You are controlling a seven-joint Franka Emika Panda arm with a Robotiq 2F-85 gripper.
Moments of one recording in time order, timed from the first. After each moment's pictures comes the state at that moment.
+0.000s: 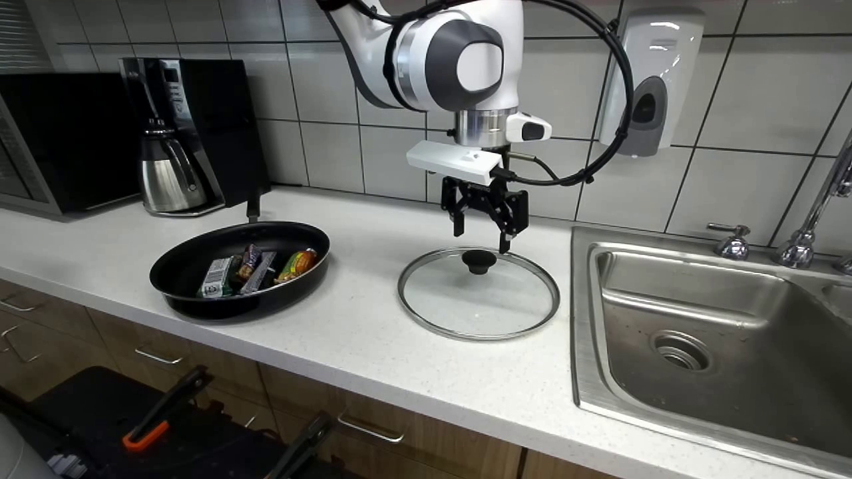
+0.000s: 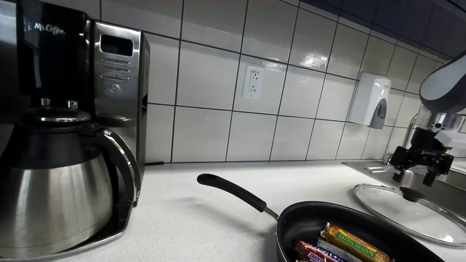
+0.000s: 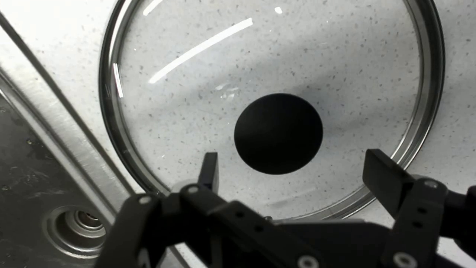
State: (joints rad) arm -0.20 0.28 -0.20 -2.20 0.07 2.55 -0.12
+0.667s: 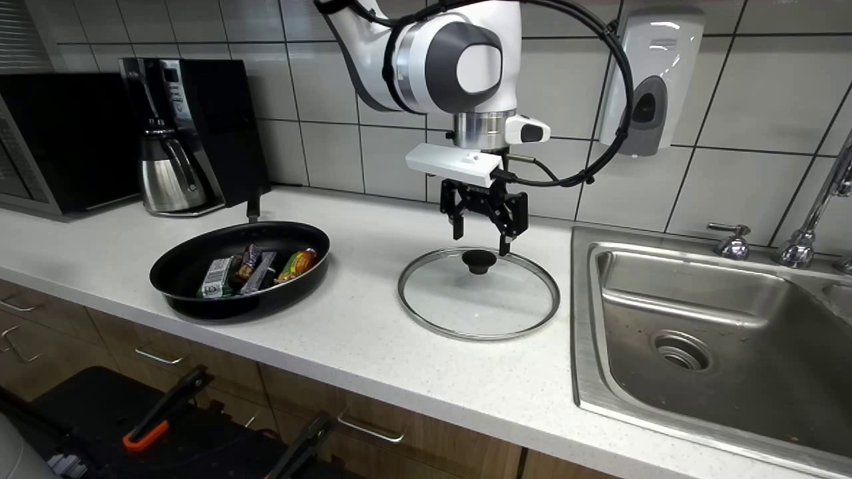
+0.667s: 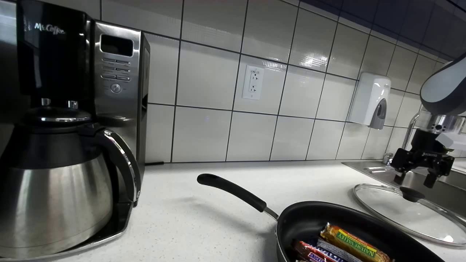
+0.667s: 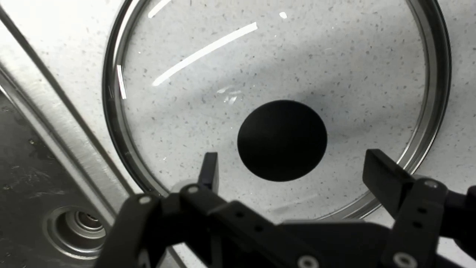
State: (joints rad) arm -0.20 0.28 -0.20 -2.21 0.05 2.55 -0.12
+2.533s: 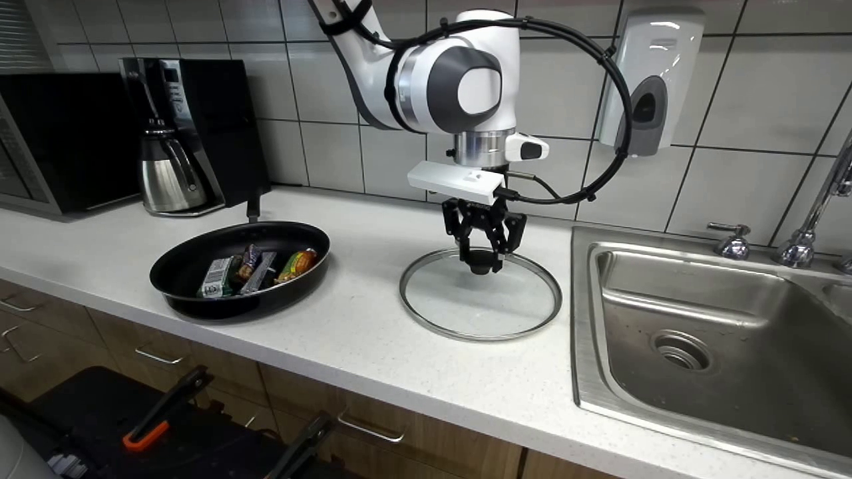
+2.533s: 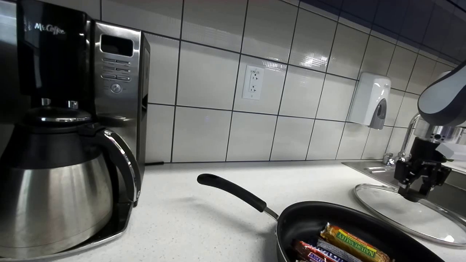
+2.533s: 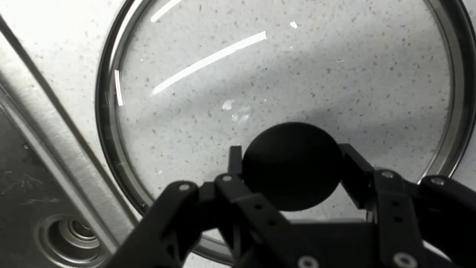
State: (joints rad) arm -0.21 0.33 -0.19 -2.21 0.04 2.58 -0.15
